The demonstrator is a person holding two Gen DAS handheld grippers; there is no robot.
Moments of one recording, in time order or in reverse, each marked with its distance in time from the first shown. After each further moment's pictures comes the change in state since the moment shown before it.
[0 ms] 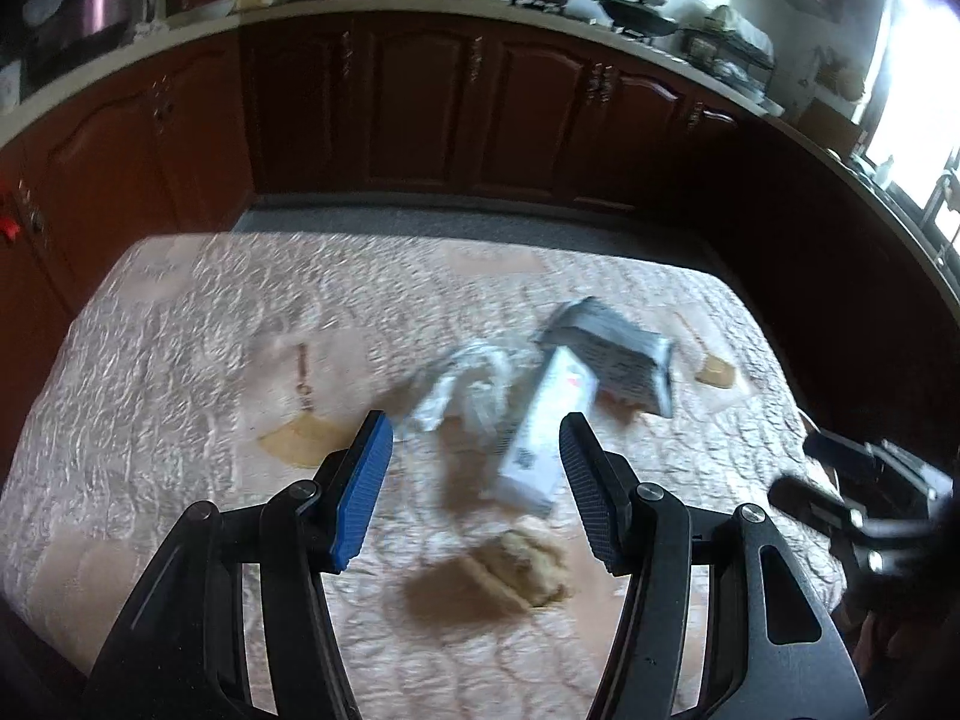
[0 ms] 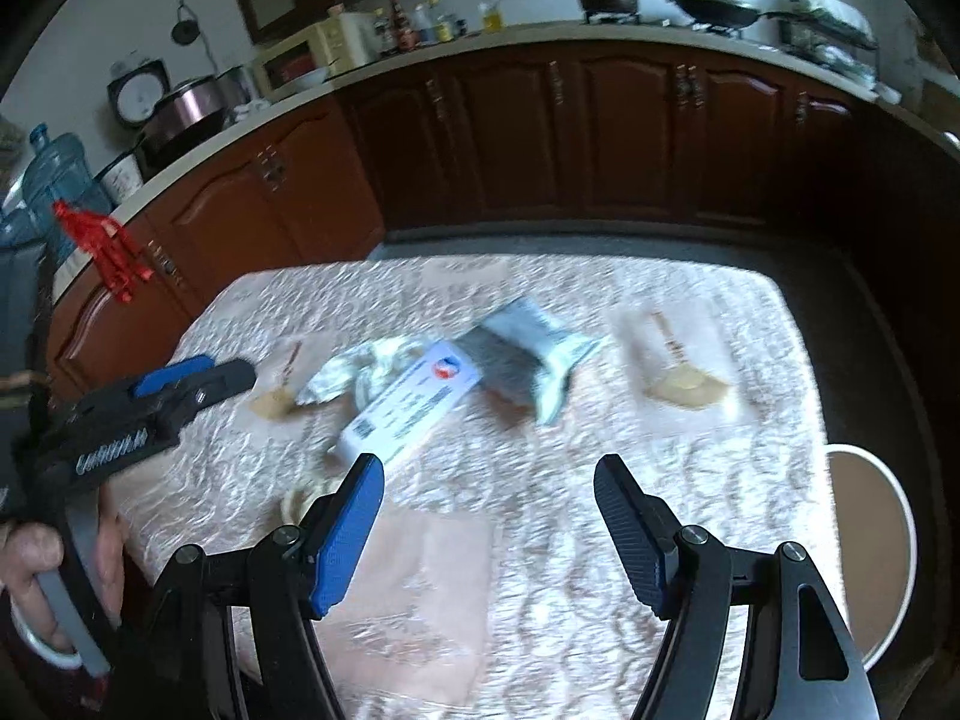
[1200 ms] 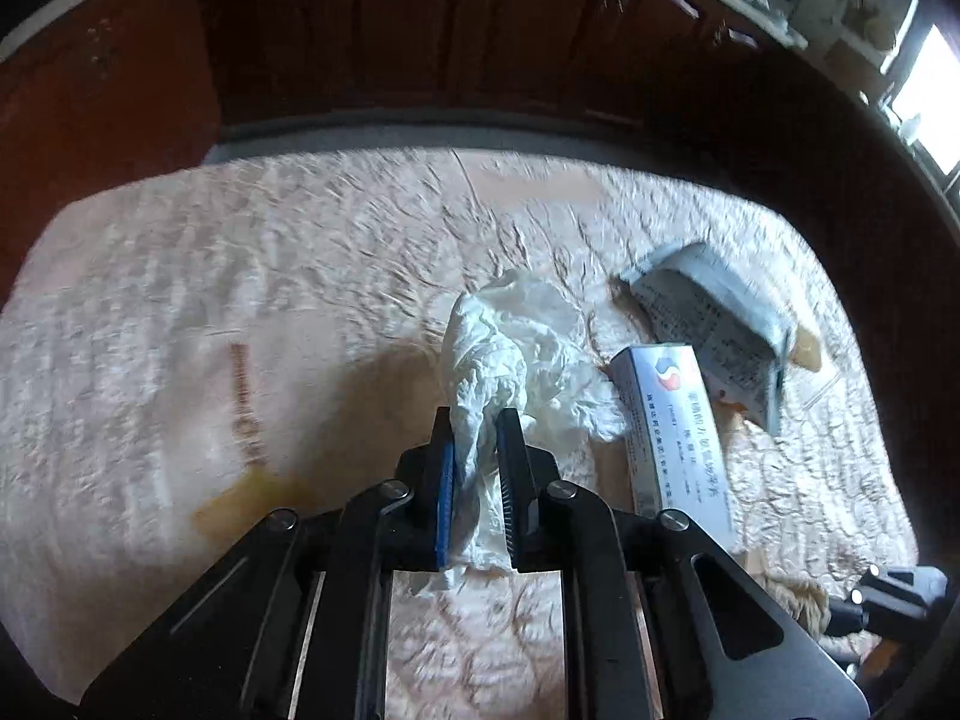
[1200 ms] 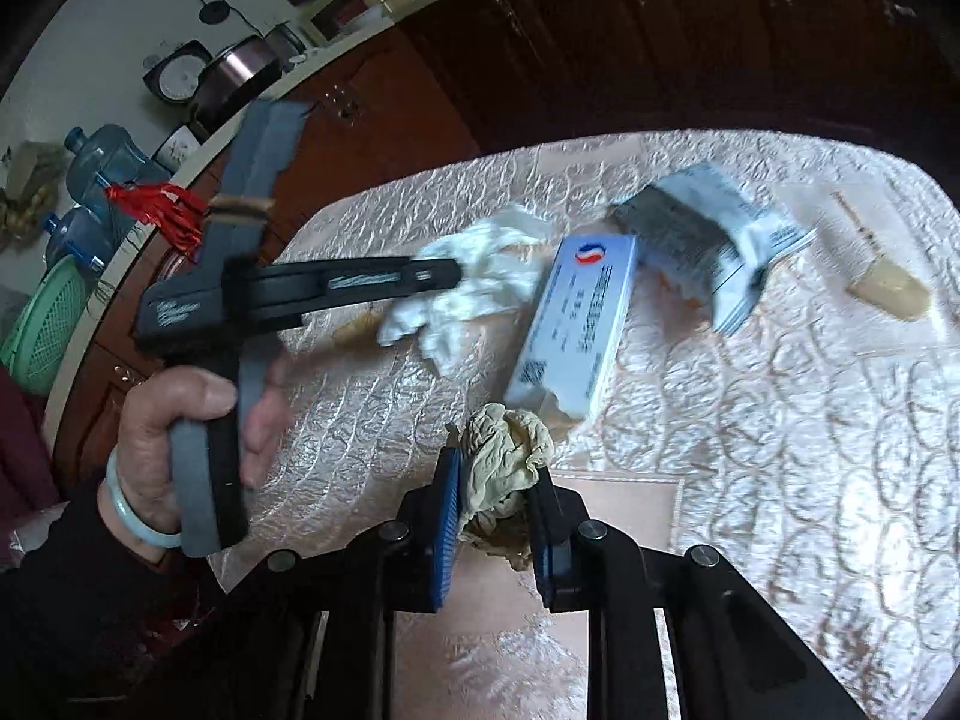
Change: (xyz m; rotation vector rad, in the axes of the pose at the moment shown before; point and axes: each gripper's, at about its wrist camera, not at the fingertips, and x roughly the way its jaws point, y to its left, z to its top) left arm 0.111 0.019 0.027 0.030 0.196 -0.014; right arm 0.087 0.020 -0.020 0.057 0.163 0.300
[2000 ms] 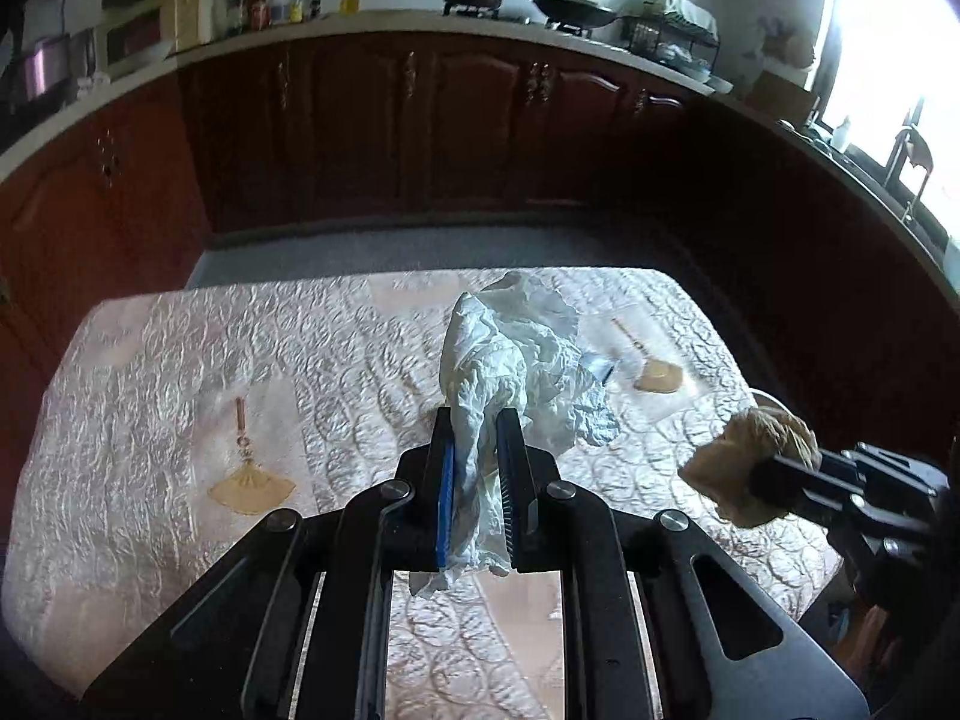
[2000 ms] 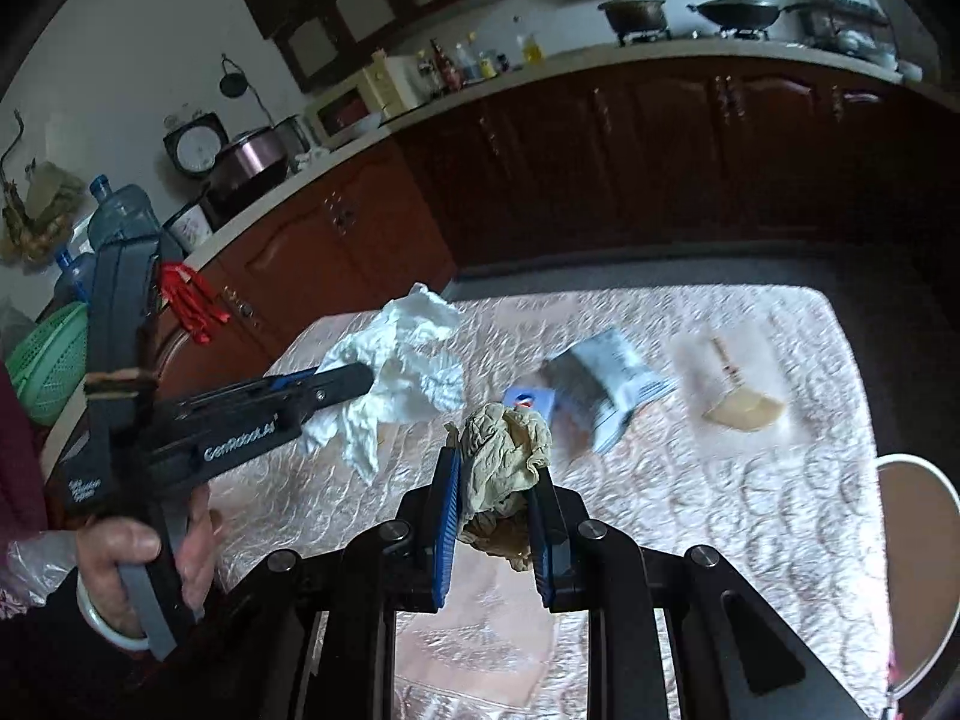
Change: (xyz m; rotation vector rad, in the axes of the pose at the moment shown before) left arm -0.118 -0.088 -0.030 0.114 -0.233 -0.028; right arm -0.124 0.002 0.004 -0.044 -0.270 -0.111
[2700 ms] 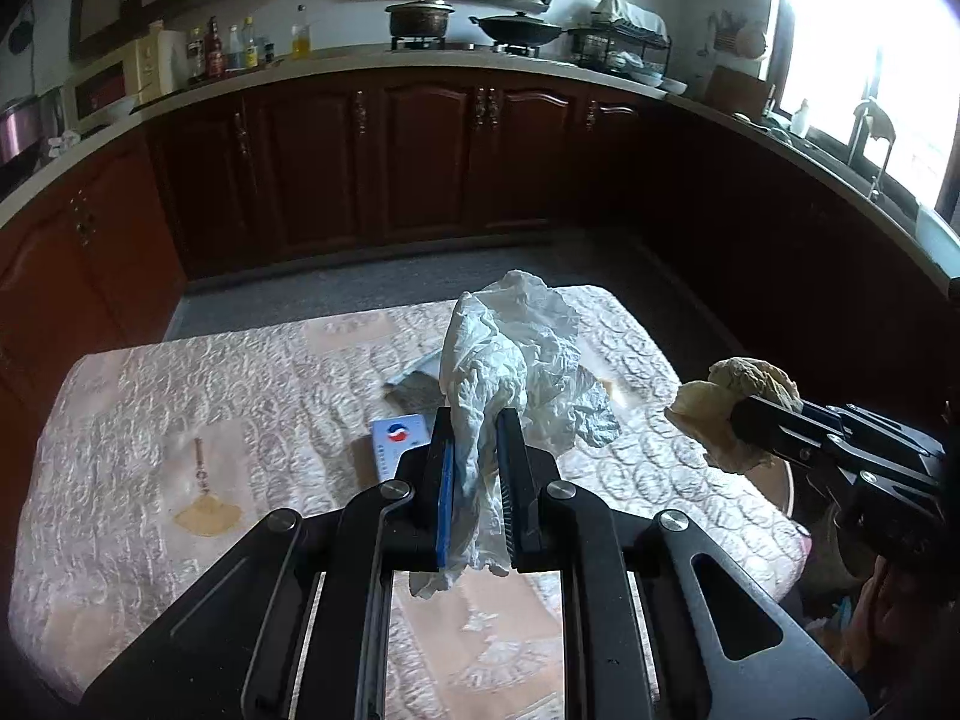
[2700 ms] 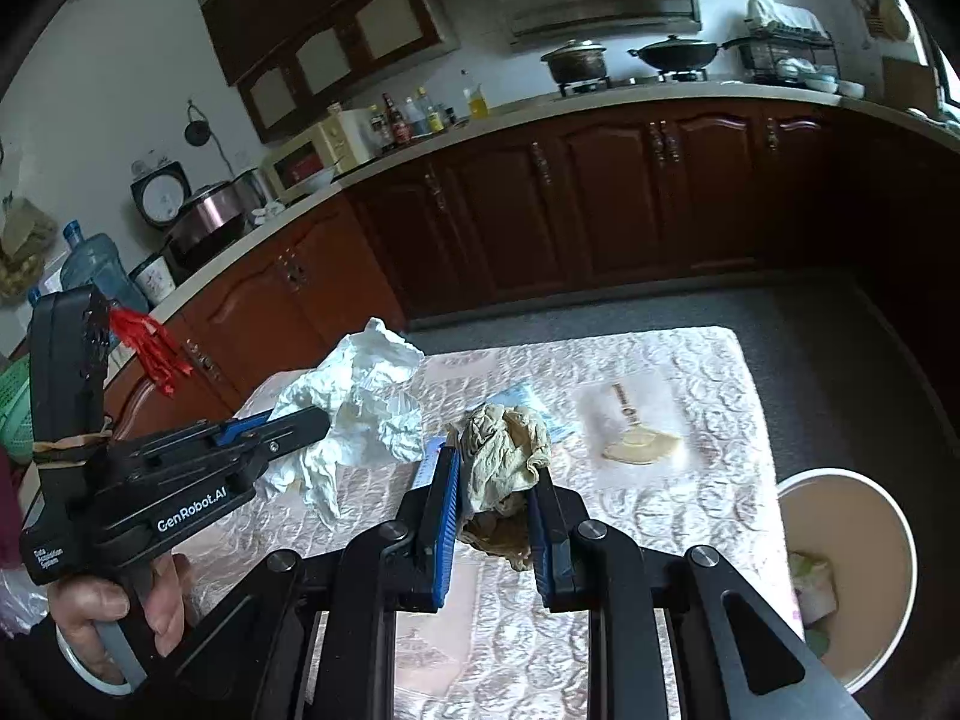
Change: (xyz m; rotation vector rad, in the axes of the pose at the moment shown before) left arm -0.018 -0.067 0.006 0.084 -0.058 -0.038; right arm -0.060 -0.033 0.004 0.041 -0.116 -0.114
